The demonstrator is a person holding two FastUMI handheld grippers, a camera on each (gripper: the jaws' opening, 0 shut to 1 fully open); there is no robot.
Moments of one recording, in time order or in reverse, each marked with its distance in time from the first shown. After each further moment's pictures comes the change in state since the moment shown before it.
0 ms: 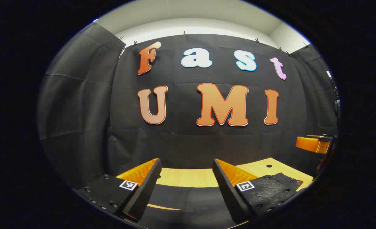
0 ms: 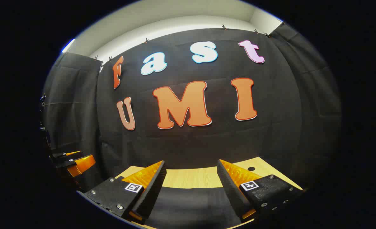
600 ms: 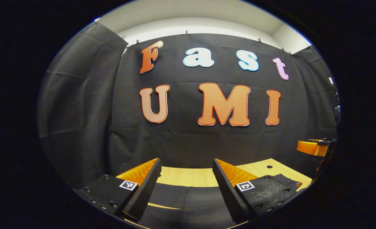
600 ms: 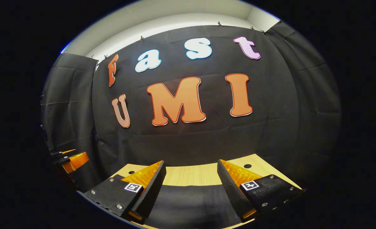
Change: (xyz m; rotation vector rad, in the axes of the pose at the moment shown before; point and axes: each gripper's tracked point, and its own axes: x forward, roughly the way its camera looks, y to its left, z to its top) left arm 0.000 0.005 -0.001 -0.005 0.014 0.030; right arm 0.003 -0.018 -0.011 0.015 0.033 -0.021
